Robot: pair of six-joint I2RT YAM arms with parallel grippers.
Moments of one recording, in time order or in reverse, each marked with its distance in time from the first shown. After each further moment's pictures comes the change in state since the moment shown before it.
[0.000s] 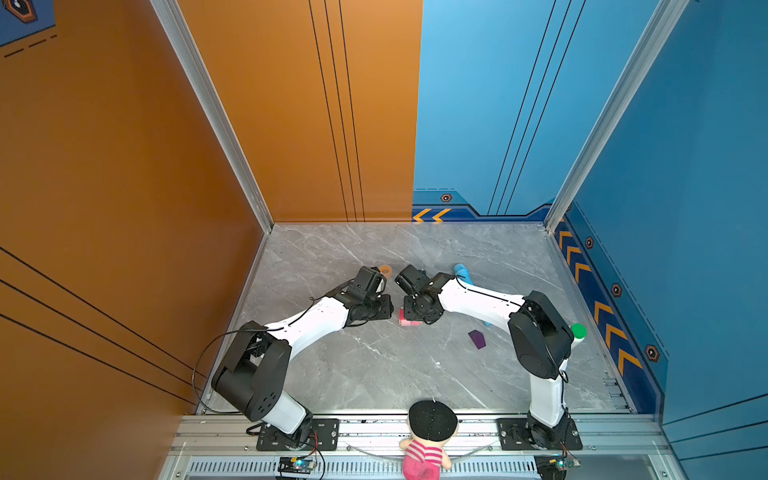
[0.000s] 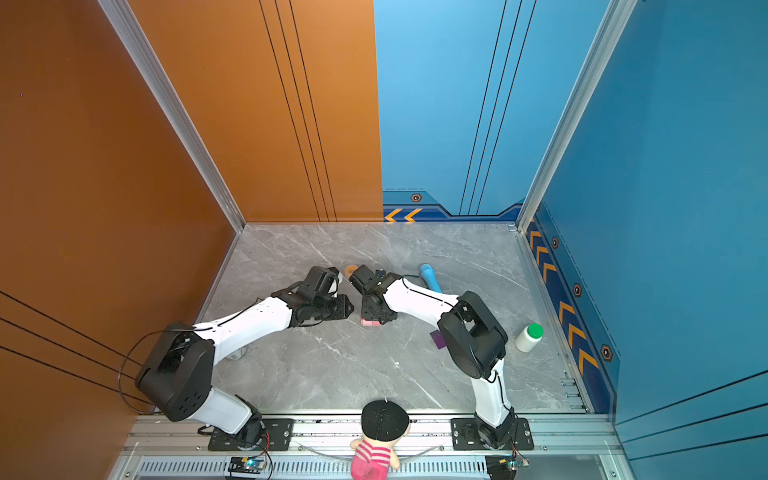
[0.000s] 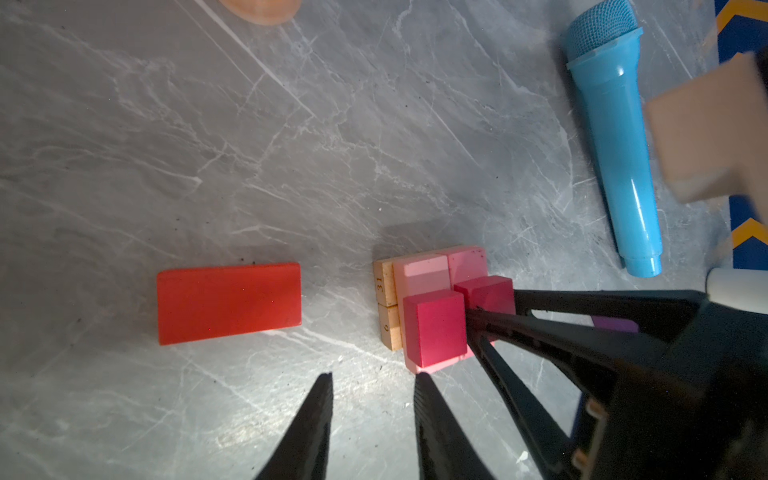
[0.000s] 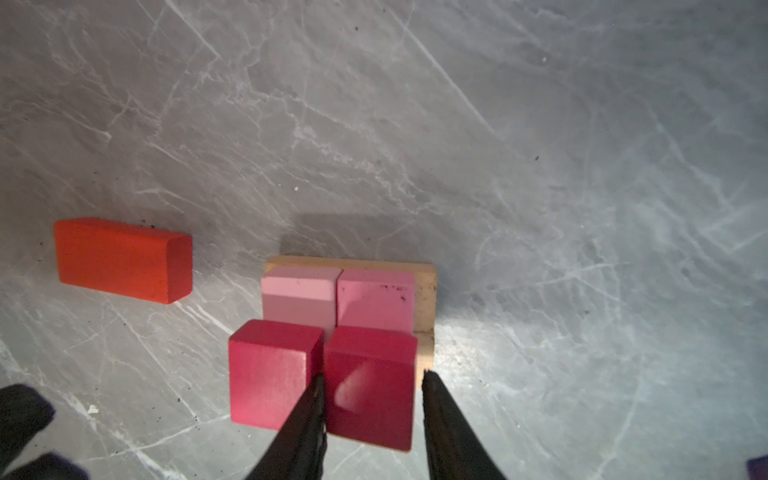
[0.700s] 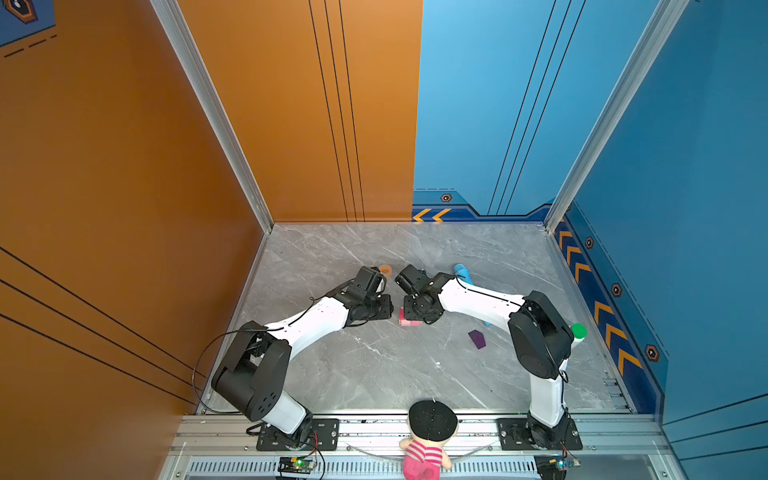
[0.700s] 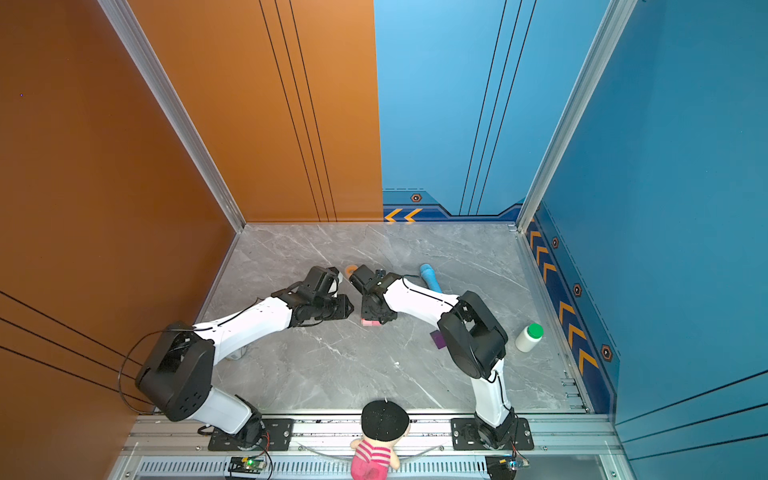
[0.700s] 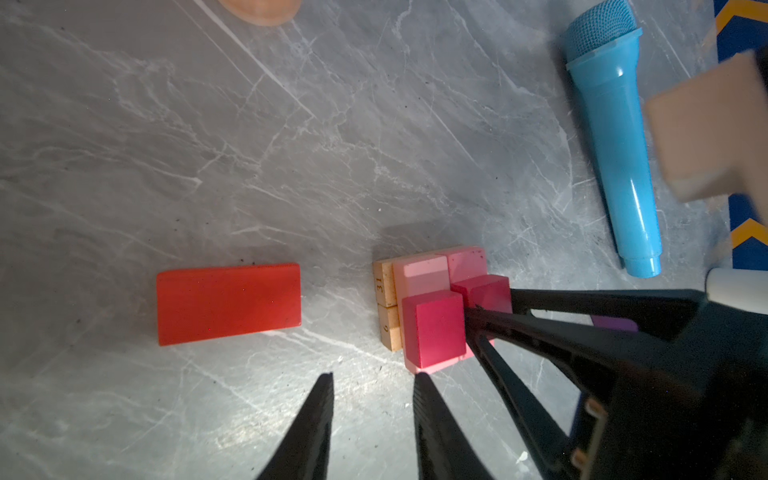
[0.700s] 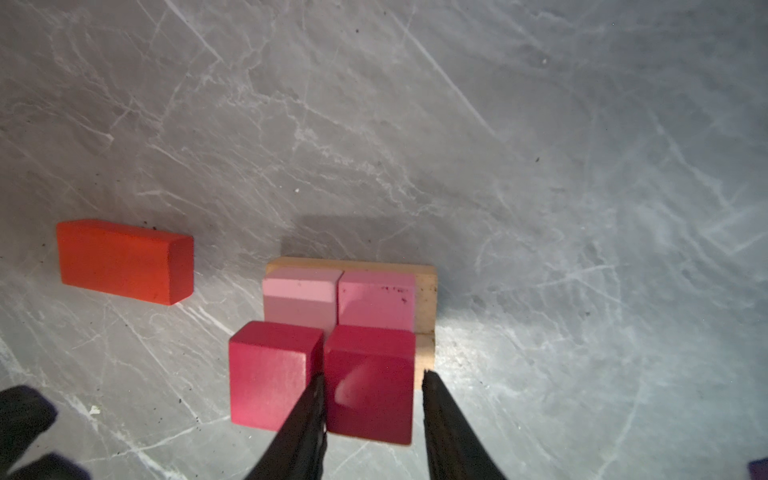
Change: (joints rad) left arm -0.001 0.000 0.000 0.000 0.000 -0.001; right arm -0.002 0.000 0.000 0.002 -0.001 0.000
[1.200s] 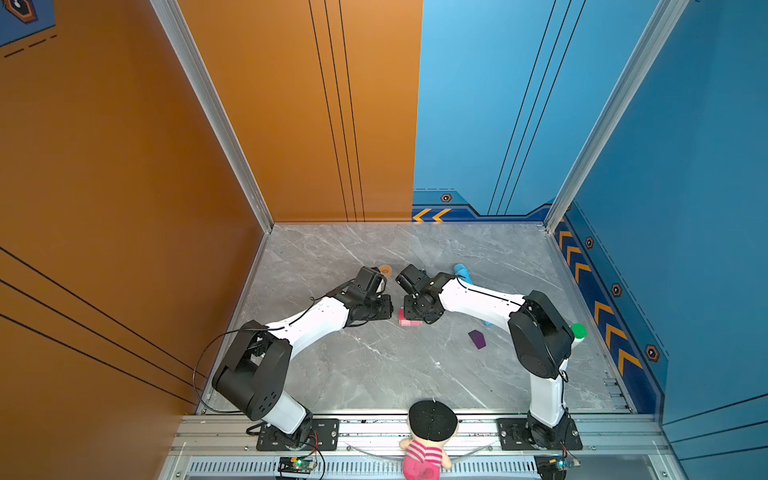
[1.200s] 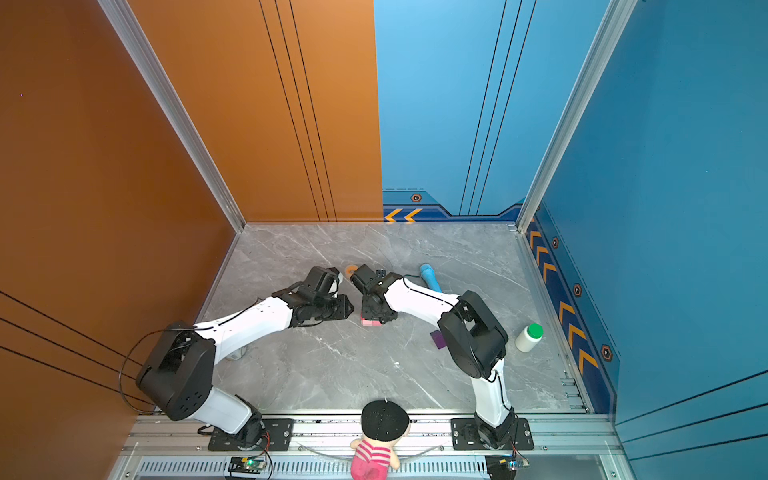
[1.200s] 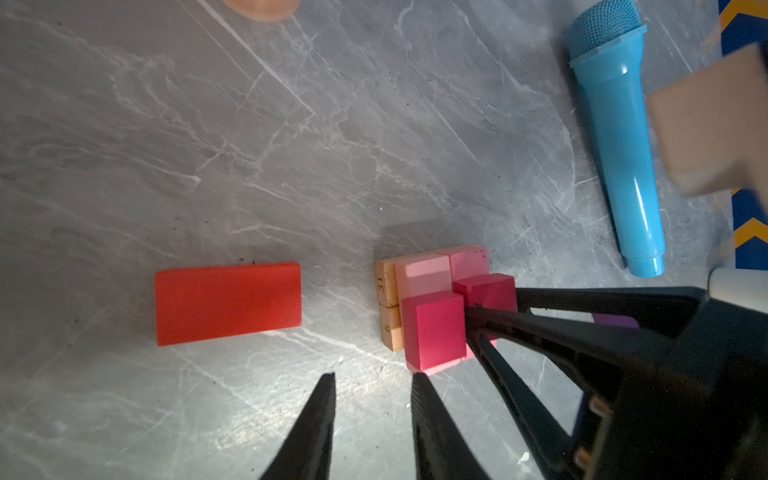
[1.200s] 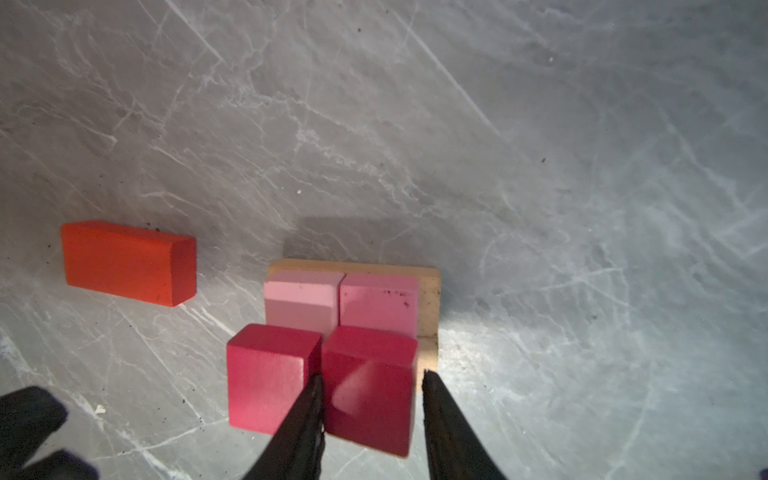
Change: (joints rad) left arm -0.002 0.007 0.000 0.000 0.000 0.000; right arm -0.005 0.000 -0.007 0.014 -0.014 0.000
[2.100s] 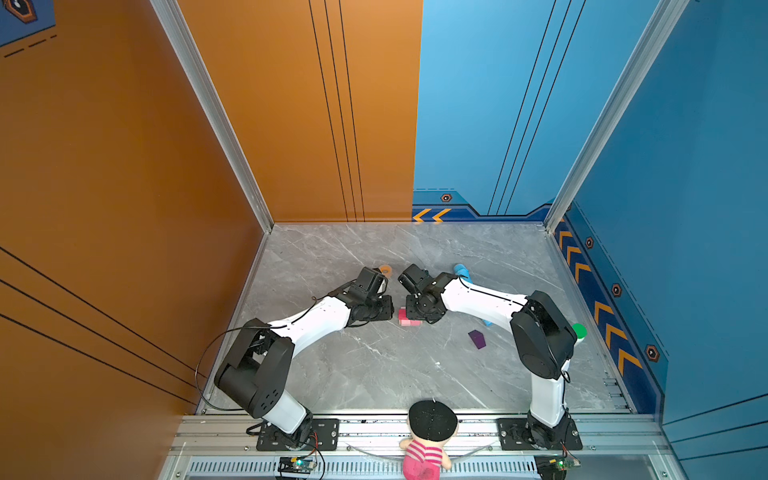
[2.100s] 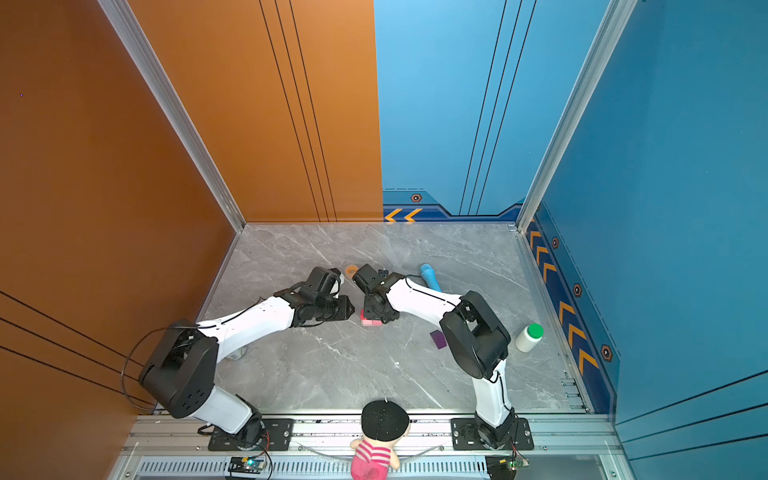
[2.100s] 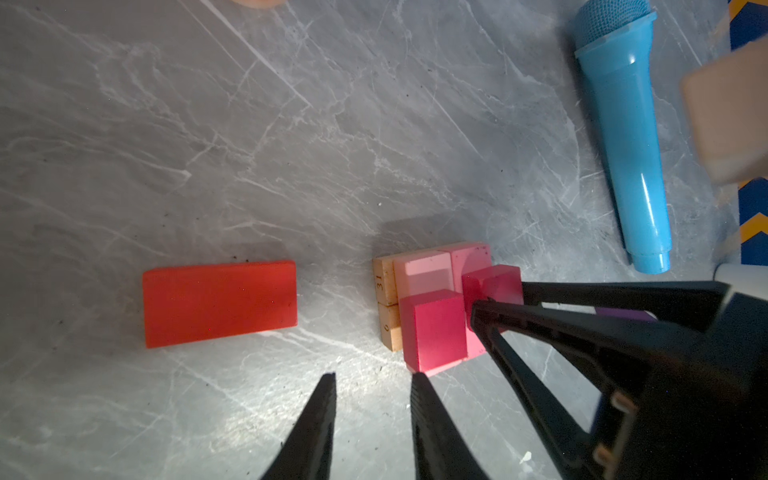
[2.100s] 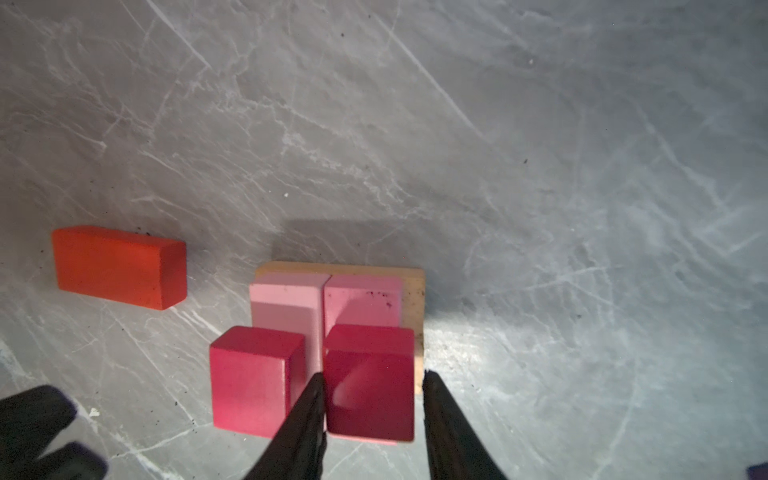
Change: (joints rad) left arm -0.008 0.017 0.007 0.000 0.003 0.000; right arm -0.011 -0.020 -0.018 0.005 0.000 0.000
